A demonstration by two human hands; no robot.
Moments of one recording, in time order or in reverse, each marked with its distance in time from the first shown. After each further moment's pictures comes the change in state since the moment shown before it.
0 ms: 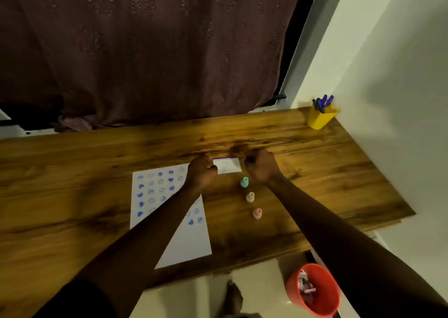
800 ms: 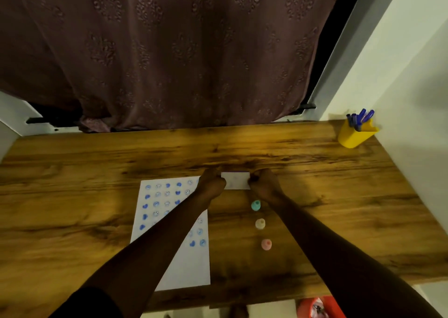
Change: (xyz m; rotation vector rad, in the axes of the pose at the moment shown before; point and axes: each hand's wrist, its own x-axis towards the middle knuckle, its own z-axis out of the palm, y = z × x) left_hand 0.046 0.008 0.016 -0.140 -0.100 -0.292; right_hand 0.060 0.026 0.041 0.172 -0.196 0.150
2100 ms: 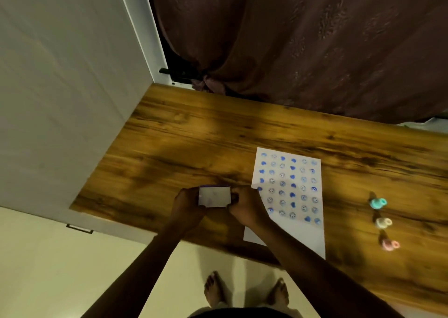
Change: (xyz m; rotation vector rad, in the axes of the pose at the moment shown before) left_hand -0.156 -0.284 -0.259 0.041 0.333 0.021; right_hand -0.162 -0.183 0.297 -0.101 -0.366 -0.259
